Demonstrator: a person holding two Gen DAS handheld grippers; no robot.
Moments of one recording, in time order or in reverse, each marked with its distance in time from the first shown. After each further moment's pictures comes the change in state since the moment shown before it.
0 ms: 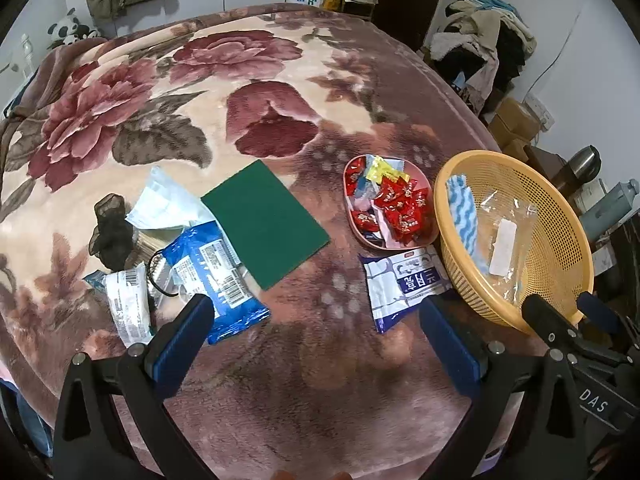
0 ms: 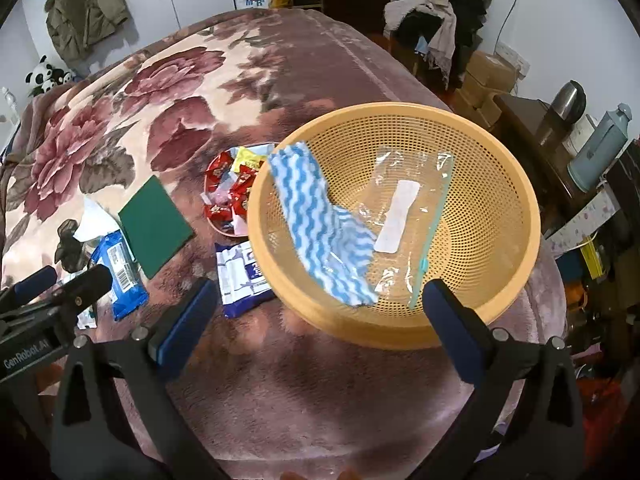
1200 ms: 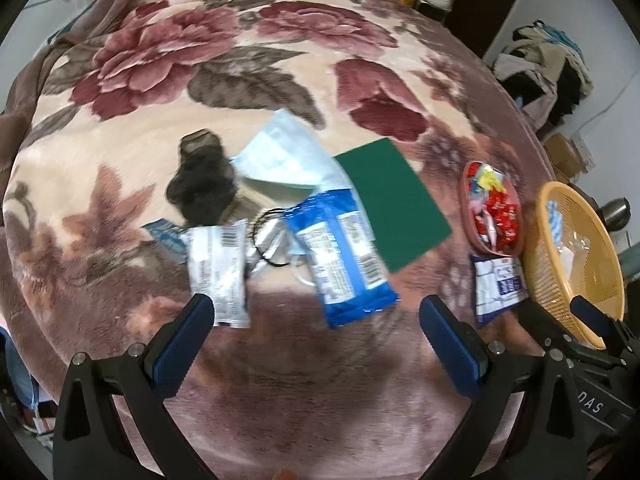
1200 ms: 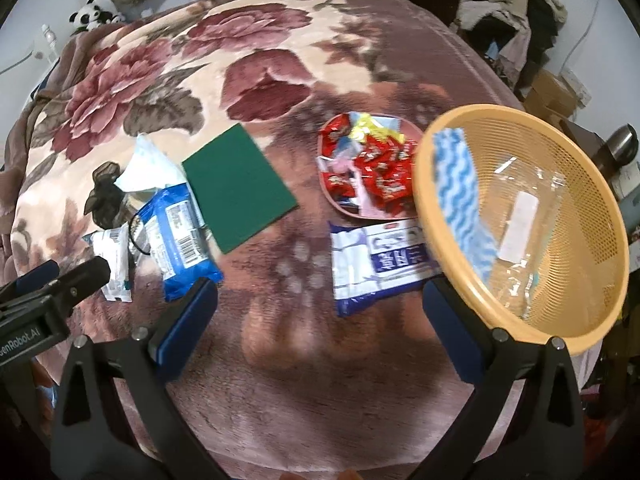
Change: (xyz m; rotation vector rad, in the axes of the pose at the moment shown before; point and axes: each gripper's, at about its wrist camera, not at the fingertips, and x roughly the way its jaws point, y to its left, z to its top) left arm 0.017 0.139 -0.023 -0.205 0.052 0.069; right arm 0.037 0.116 -0.010 -0.168 0.083 0.092
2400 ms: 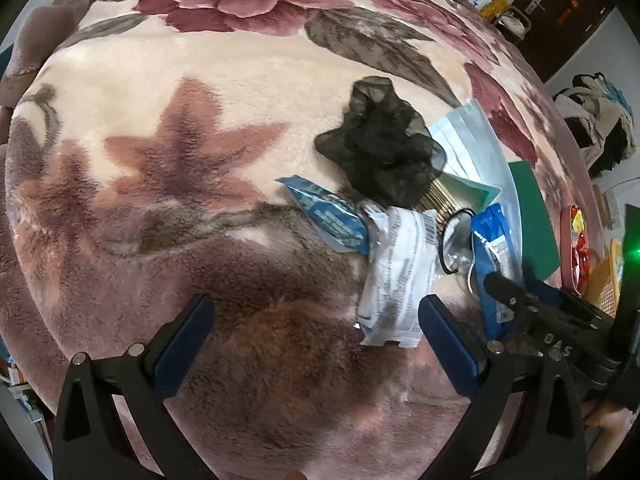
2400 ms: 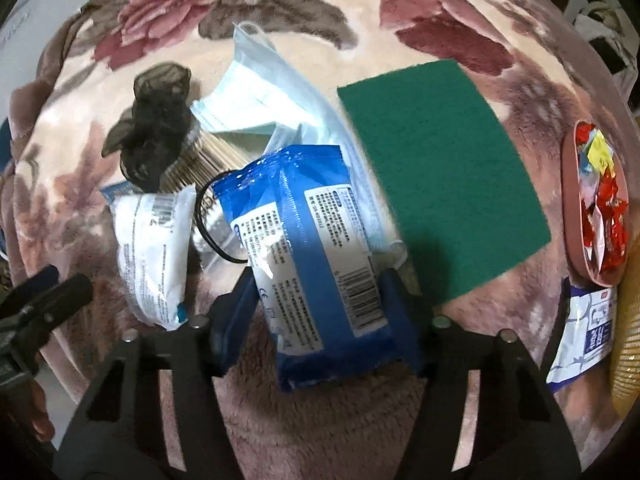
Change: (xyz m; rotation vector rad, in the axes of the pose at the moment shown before) left arm 0.058 0.149 -0.011 -0.206 0.060 0.018; right arm 0.125 0.149 0.011 -0.232 0.183 0.172
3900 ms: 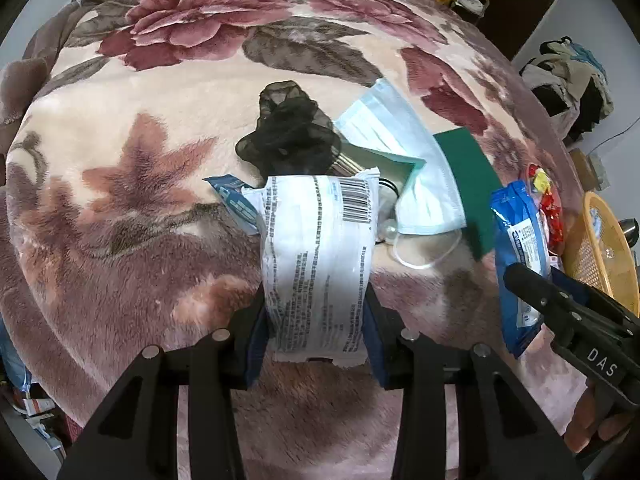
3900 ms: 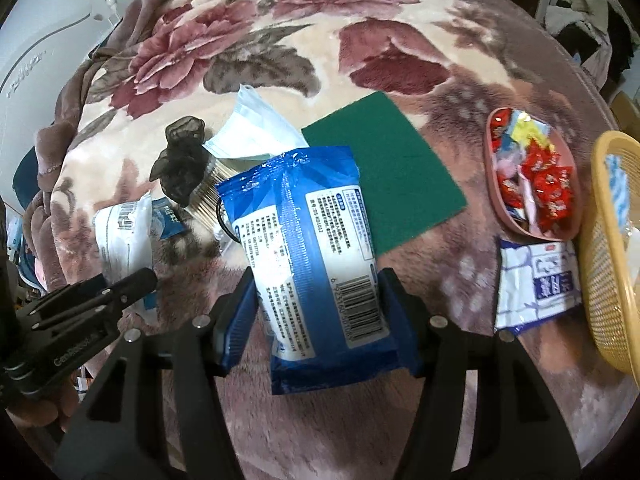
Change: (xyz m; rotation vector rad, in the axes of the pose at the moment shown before) left arm -0.033 -0.063 -0.025 0.135 -0.031 -0.011; right arm -0.074 -0.030 -0.033 0.087 -0.133 0.039
